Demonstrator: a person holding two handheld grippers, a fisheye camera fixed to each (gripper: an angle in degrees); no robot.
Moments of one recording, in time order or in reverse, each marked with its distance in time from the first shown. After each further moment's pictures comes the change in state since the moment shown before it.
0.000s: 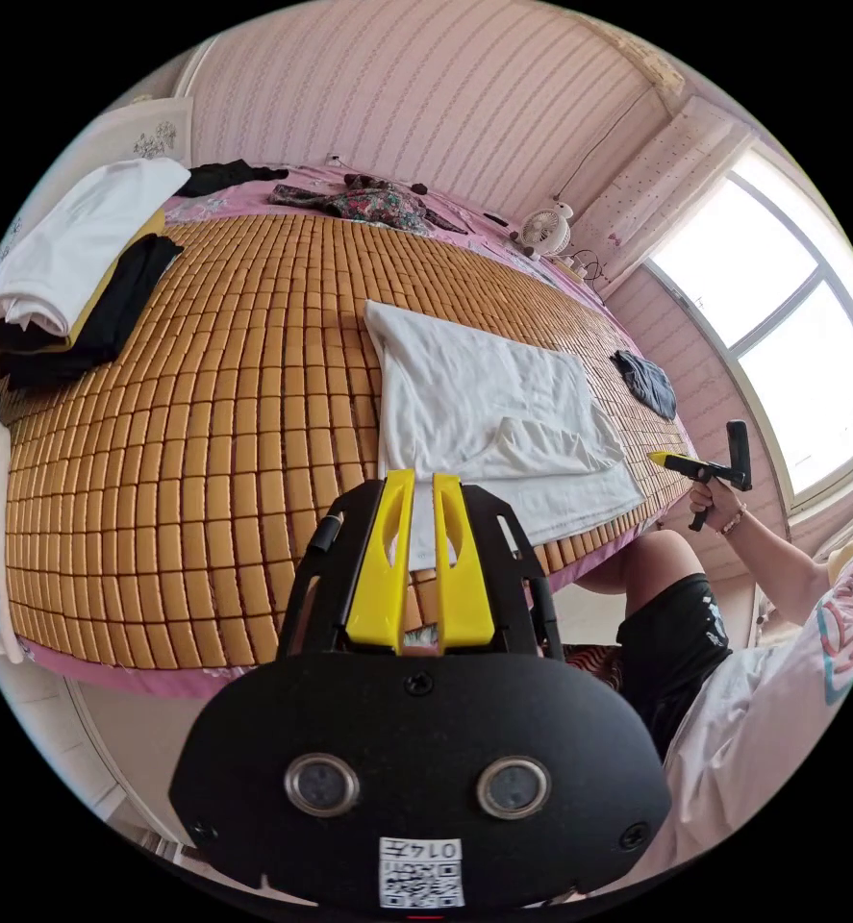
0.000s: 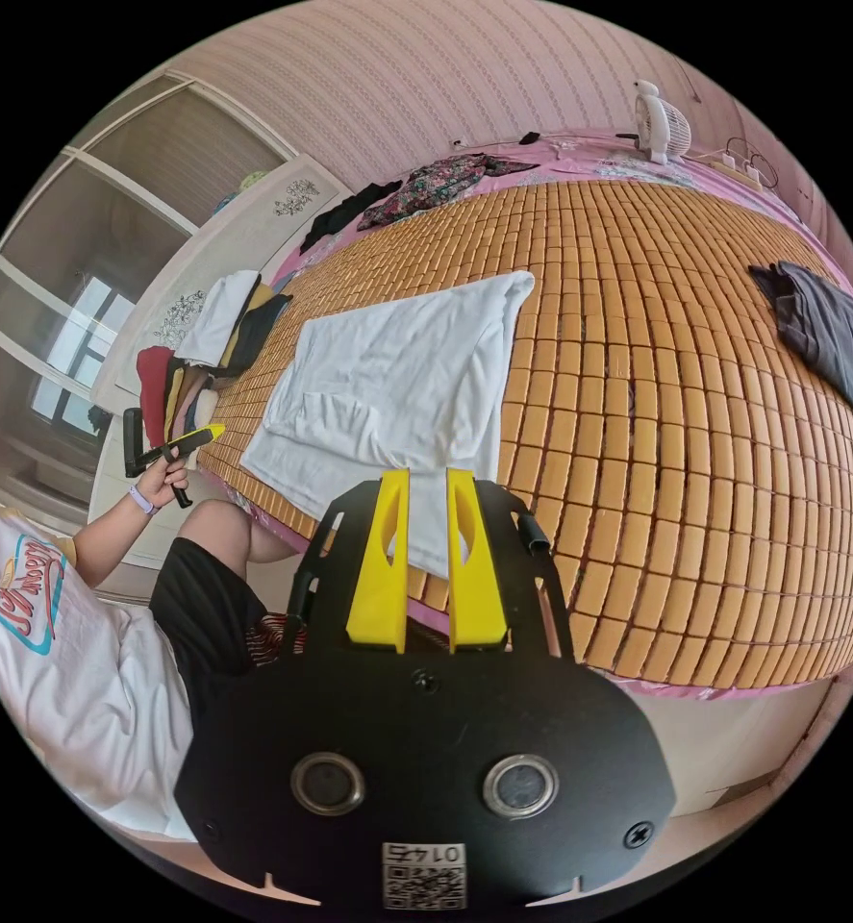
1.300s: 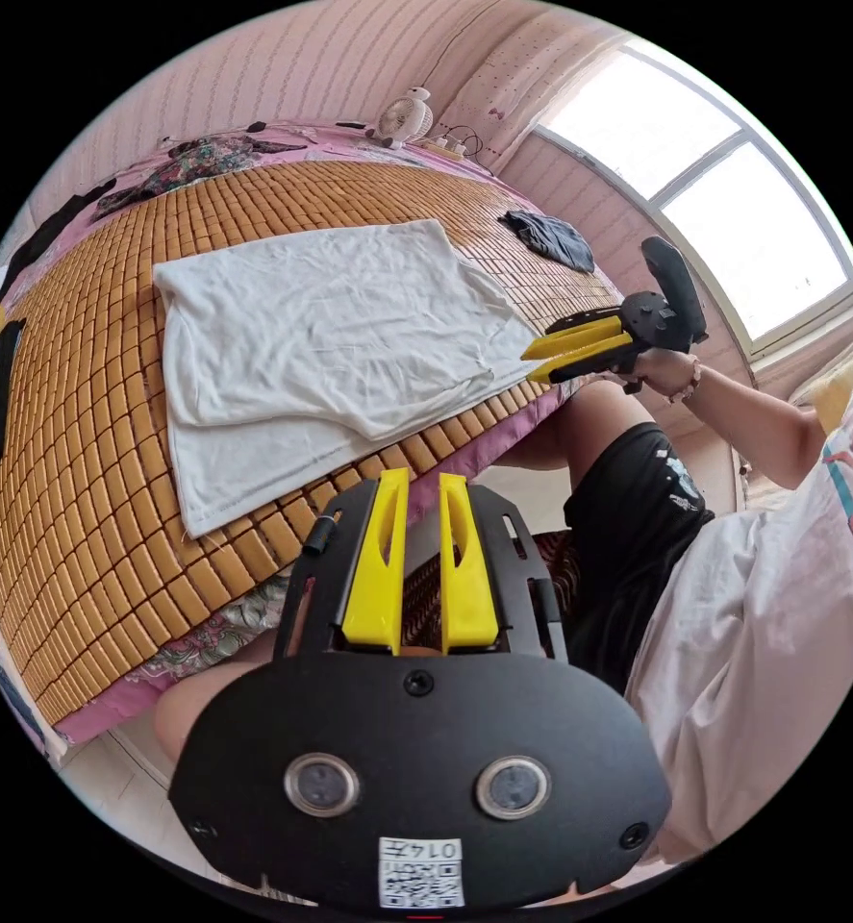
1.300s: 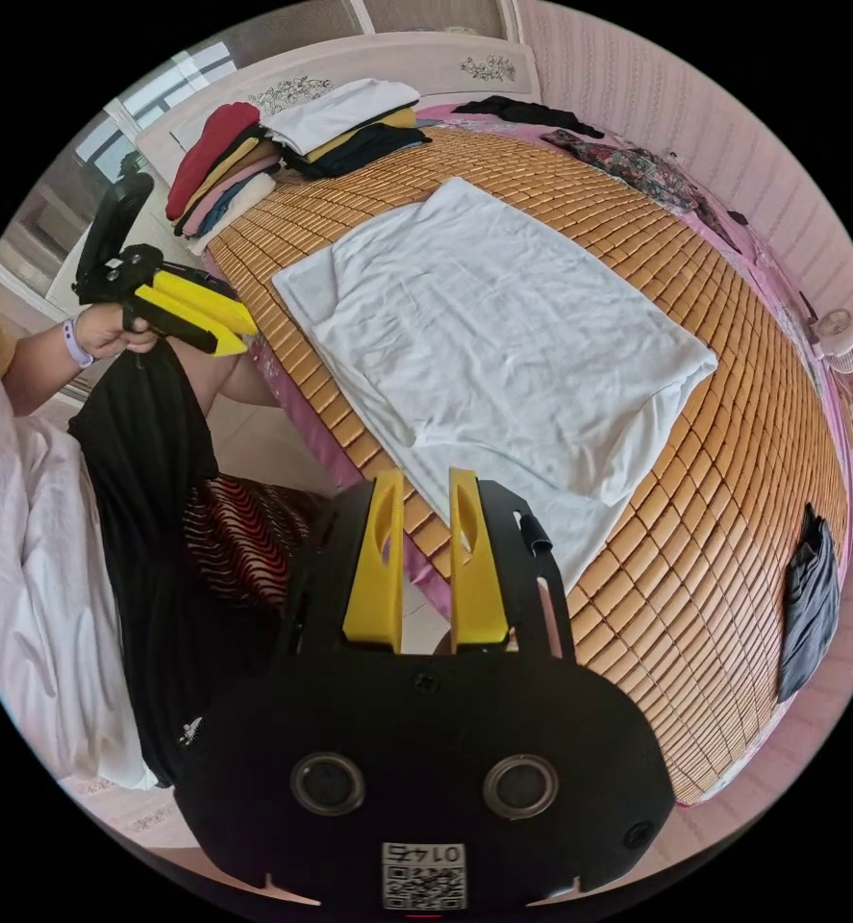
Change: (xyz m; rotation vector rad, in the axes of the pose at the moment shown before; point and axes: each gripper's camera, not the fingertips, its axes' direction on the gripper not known) left arm 0.197 0.076 0.013 -0.267 0.113 0.322; right arm -0.168 0.019 0.245 -0.294 0.217 -0.543
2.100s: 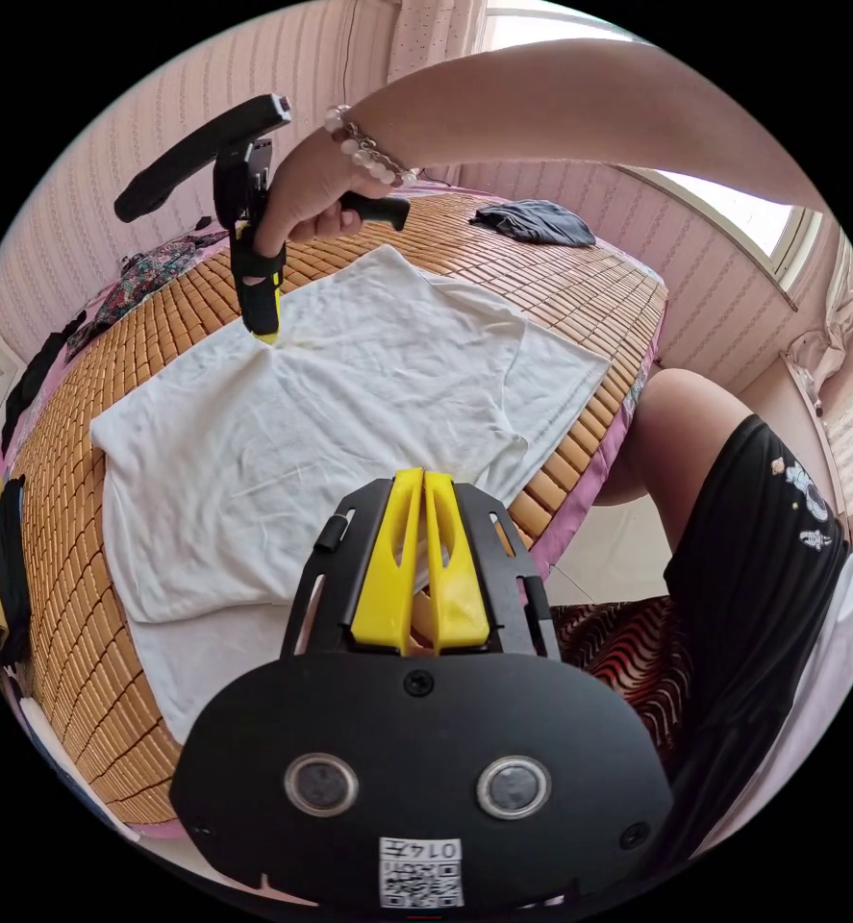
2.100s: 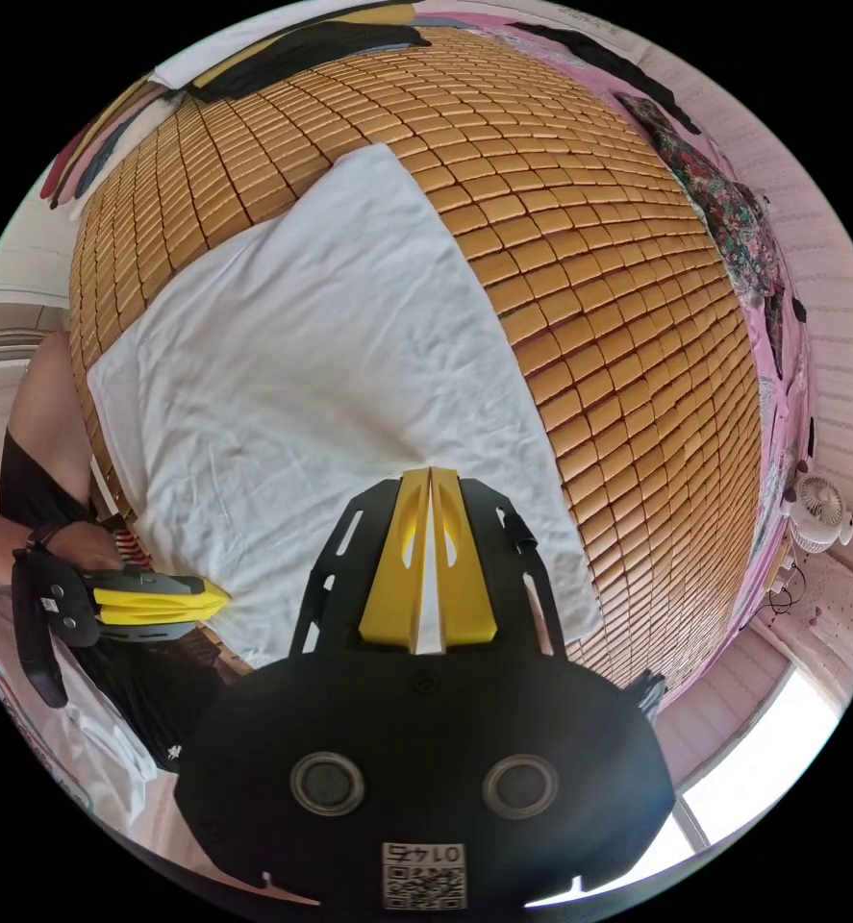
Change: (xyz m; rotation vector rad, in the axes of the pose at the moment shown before) left arm 0.084 -0.035 0.132 0.118 -0.226 0.239; right arm 0.025 -0.328 0.127 -0.375 0.228 -0.196
